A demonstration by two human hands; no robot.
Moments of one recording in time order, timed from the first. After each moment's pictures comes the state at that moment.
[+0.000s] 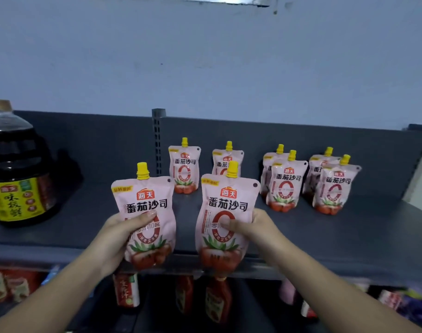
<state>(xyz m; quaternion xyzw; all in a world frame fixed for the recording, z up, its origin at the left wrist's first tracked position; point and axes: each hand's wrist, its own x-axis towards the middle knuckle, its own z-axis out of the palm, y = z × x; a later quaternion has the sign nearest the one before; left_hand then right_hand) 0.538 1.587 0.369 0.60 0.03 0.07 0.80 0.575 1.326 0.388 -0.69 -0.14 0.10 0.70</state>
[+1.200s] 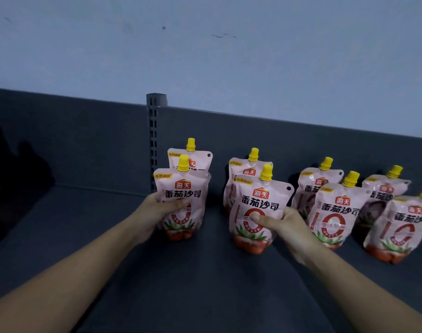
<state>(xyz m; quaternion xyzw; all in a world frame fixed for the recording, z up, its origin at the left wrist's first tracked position) 0.738 1.597 0.366 0.68 0.00 -0.01 0.73 0.757 1.317 0.371 -0.71 -0.09 0.06 0.69</state>
